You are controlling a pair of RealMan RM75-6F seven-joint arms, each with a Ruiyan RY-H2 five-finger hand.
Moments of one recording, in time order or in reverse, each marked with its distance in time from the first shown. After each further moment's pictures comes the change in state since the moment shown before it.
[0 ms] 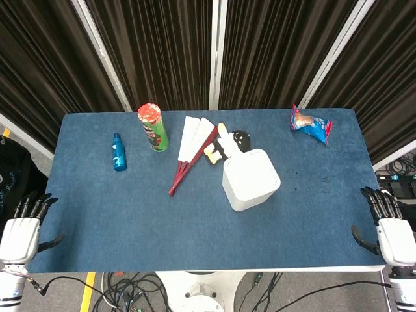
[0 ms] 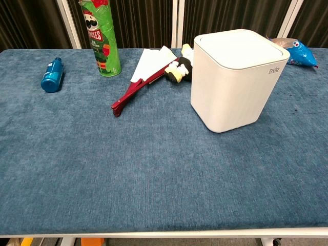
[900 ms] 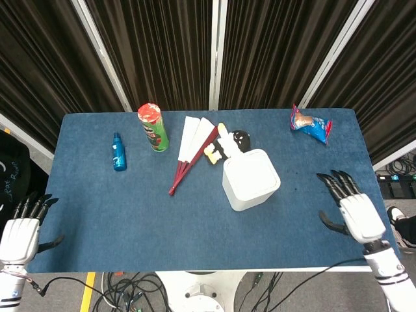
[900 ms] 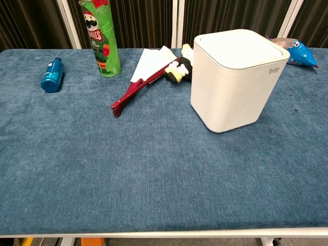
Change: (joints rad) left arm 0.000 0.008 0.001 -0.008 0.002 -0.007 -0.011; right arm 0.219 0.062 0.058 -0.078 -0.107 -0.199 0.016
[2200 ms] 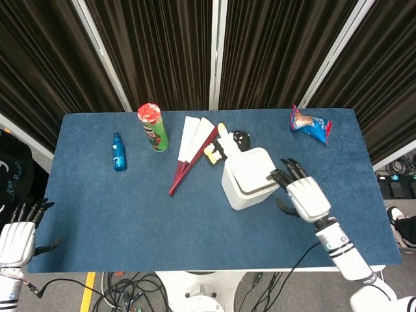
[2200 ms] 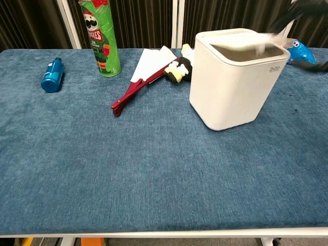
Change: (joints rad) left arm 0.016 -0.031 0.008 0.086 -0.010 -0.003 -0.091; right arm 0.180 -0.140 0.050 -0.065 0.174 -0.113 -0.270
